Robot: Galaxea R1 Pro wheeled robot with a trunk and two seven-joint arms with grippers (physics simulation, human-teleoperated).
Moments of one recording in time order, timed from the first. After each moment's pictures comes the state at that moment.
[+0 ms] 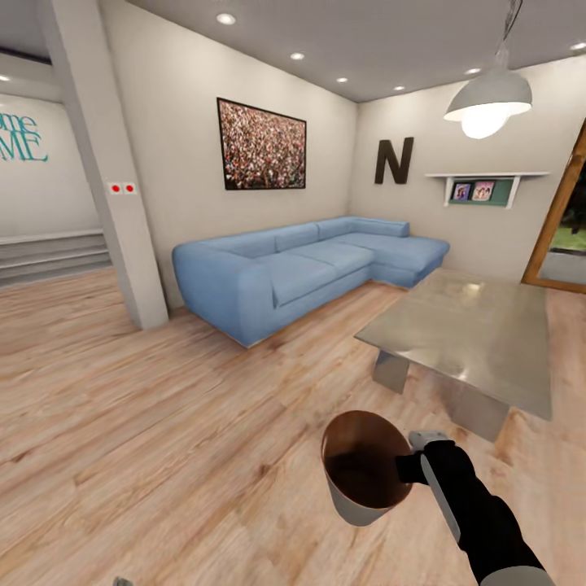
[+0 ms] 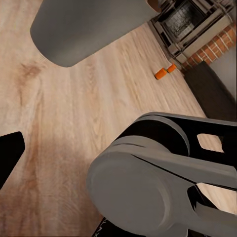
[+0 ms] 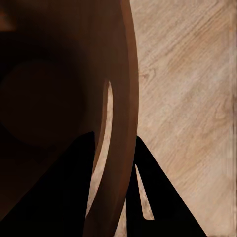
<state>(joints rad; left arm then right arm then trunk) 0.01 0.18 0.33 -0.99 0.00 0.17 -1.51 -0.43 -0.07 0.01 -1.16 0.01 1.00 -0.01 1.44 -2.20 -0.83</state>
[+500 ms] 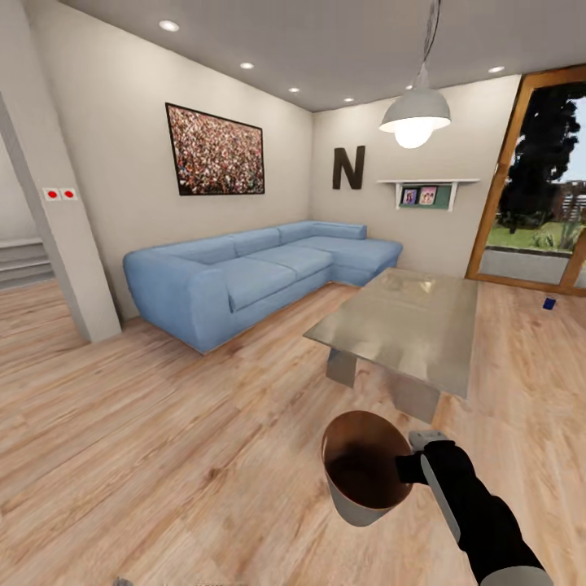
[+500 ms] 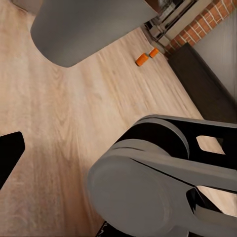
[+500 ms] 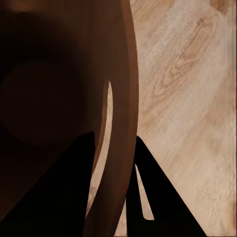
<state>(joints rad) 0.01 0.18 0.33 -0.99 0.00 0.17 -1.51 -0.43 -0.07 0.01 -1.16 0.02 1.00 -0.02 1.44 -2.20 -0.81</state>
